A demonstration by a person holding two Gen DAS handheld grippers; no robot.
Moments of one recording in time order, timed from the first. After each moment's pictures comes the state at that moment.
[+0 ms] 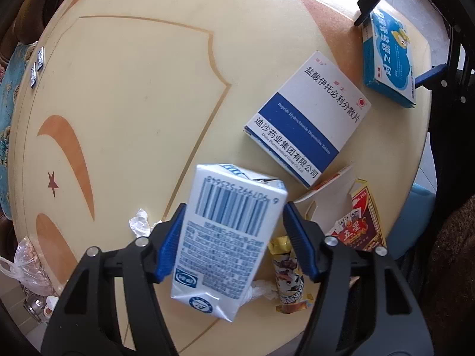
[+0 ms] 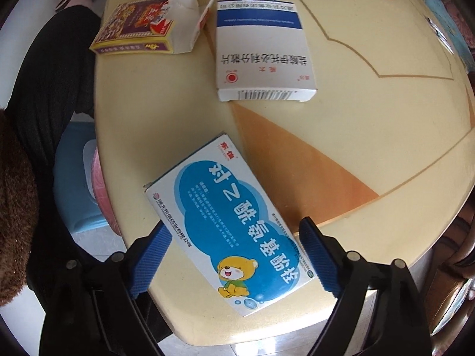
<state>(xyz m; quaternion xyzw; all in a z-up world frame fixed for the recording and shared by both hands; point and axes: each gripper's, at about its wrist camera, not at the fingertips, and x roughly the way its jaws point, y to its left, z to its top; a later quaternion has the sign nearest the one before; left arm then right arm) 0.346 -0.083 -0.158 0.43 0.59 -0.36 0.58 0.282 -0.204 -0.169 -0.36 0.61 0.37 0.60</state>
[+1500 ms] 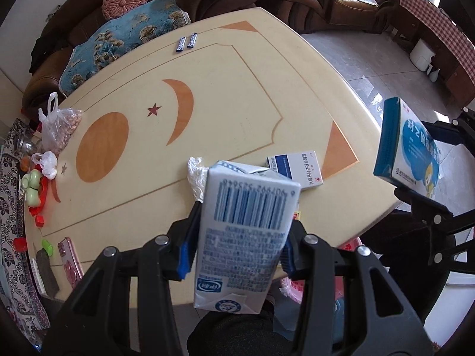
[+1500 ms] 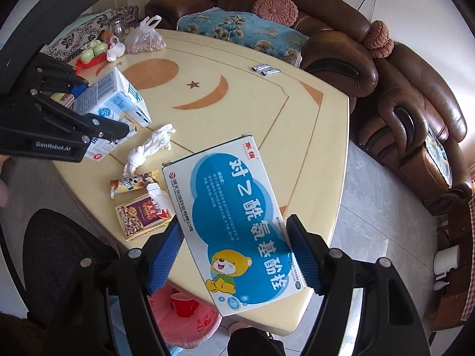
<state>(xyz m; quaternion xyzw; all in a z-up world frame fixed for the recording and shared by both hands) 0.257 -0.016 0.003 0.18 0.54 -0.17 0.81 0.207 -0.172 0.010 -0.15 0.47 0.11 0.86</state>
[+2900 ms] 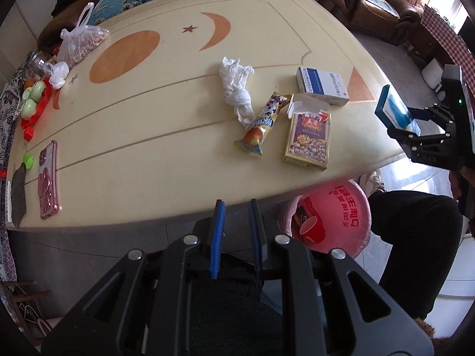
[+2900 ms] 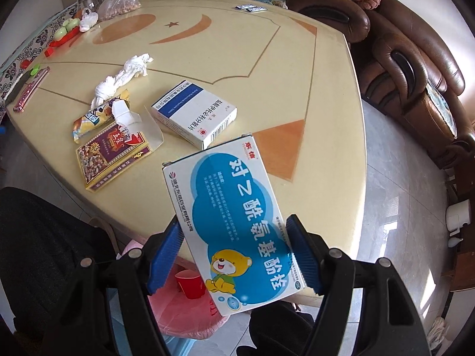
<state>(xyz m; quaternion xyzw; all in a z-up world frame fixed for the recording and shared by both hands) 0.154 0.095 -0.072 0.09 0.58 -0.13 0.80 0.192 -0.199 -0.127 -0.09 0.54 0.07 0.83</state>
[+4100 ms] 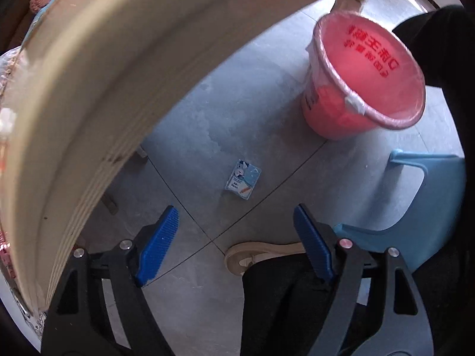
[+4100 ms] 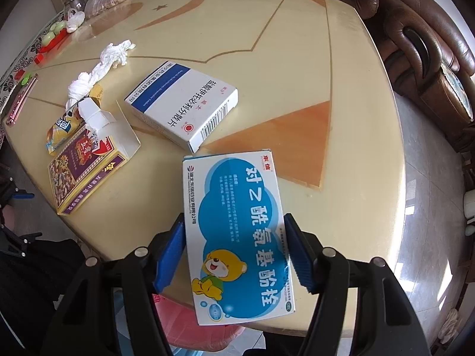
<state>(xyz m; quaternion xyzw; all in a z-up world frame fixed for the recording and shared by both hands) 0.098 0.164 -0.290 0.33 0.59 -0.29 0.68 0.242 -0.198 -0.175 -0.06 0.59 0.08 0.80</state>
